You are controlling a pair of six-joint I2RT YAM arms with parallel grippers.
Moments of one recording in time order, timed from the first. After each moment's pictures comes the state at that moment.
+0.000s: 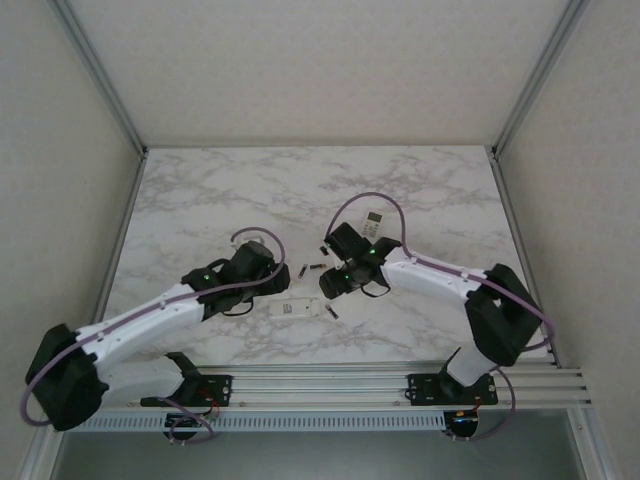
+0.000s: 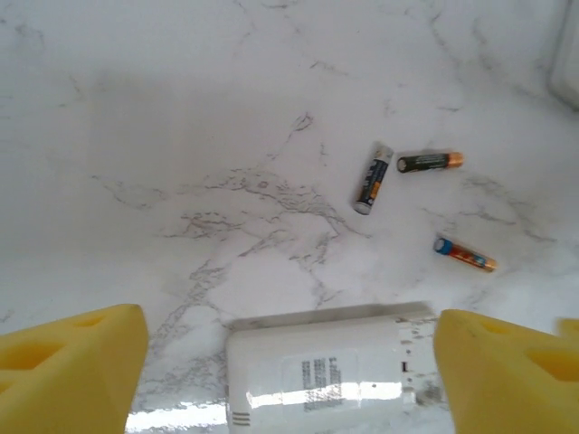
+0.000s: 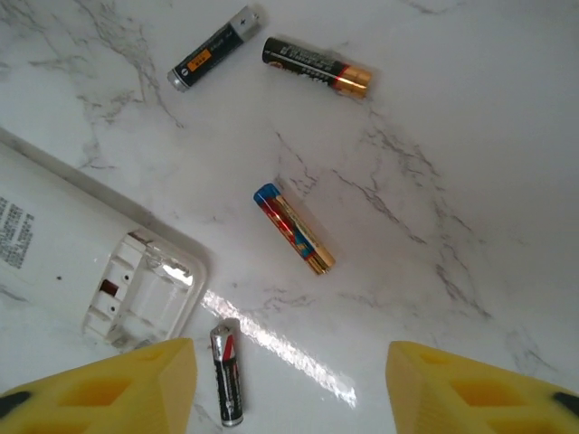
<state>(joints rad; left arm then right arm) -0.72 1.11 0.71 -0.52 -0.23 -0.81 0.84 1.62 1.06 -0.62 -0.06 0.24</state>
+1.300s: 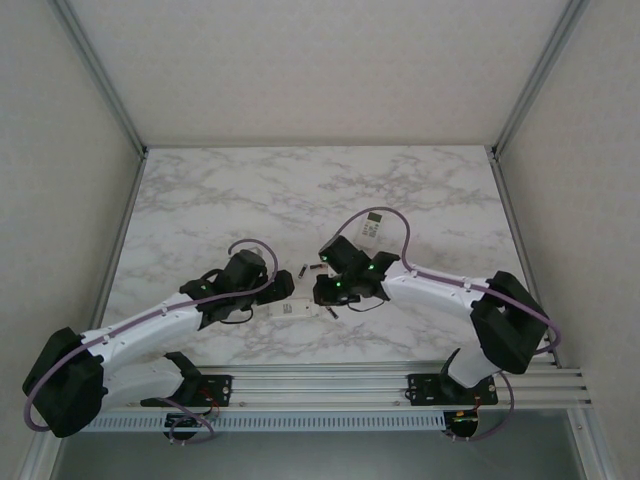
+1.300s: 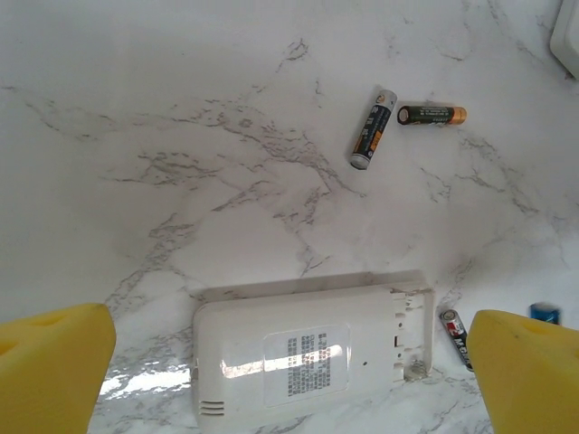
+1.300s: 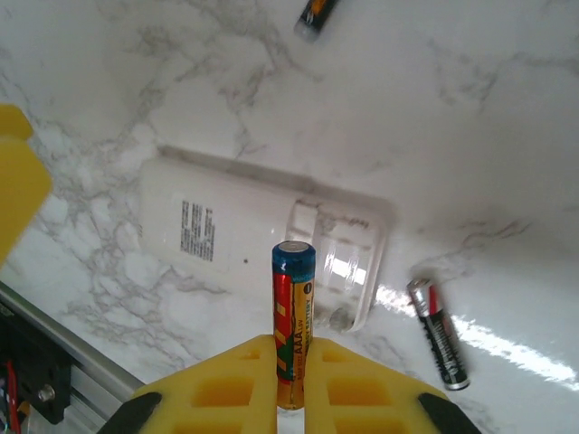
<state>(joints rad) -0.66 1.11 0.57 -0.36 -0.05 -0.87 0.94 1.54 0.96 -0.47 -0.21 0.76</state>
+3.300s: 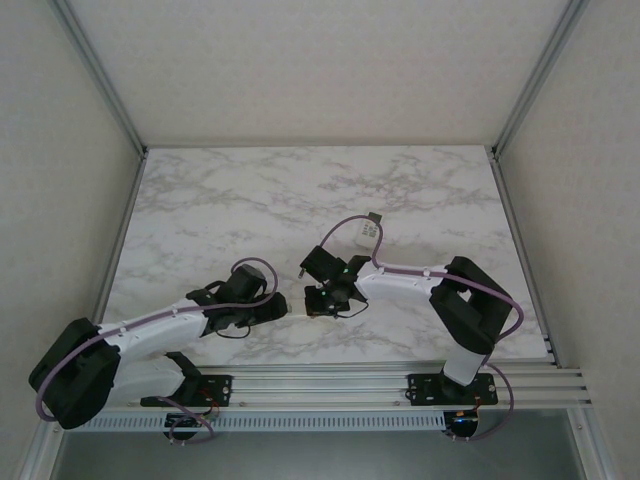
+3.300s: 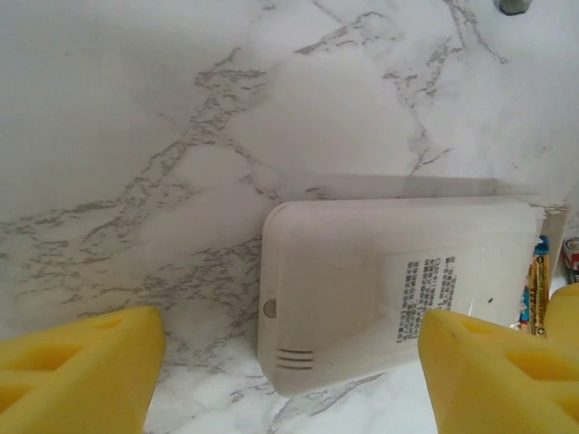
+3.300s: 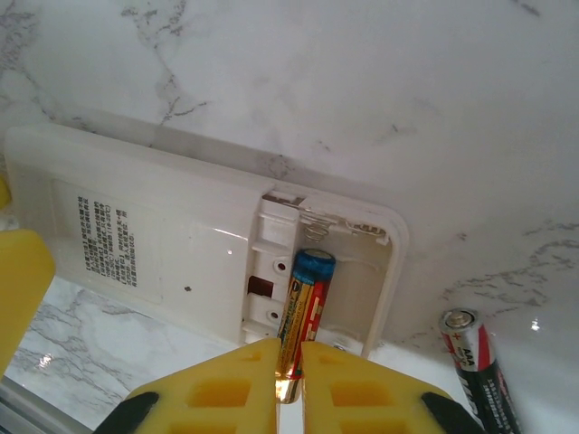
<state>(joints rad) -0.66 1.17 0.44 -0.32 0.08 -0.91 1.00 1.73 1.03 -0.49 -0.20 0.77</state>
